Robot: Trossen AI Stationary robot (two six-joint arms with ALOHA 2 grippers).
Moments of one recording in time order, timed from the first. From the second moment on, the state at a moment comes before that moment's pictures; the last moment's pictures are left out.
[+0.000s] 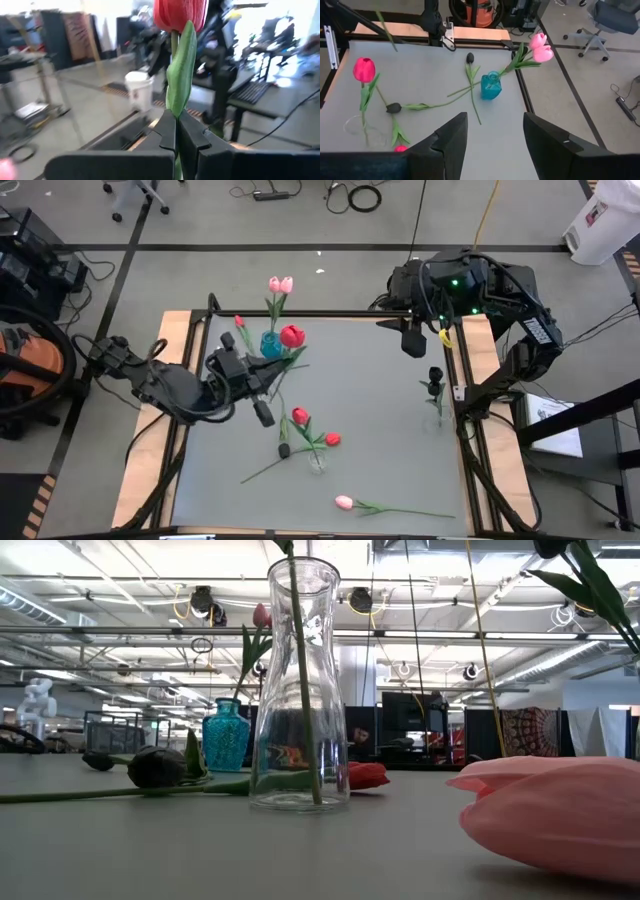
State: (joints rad) left arm -0.50 1.39 1.66 -0.24 -0.99 0.00; right arm -0.20 1.57 2.34 -1.36 0.03 -0.15
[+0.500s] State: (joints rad) left arm -0.53 1.45 1.66 0.13 -0.72 0.06; right arm -0.29 1.57 2.34 -1.36 0.03 -0.22
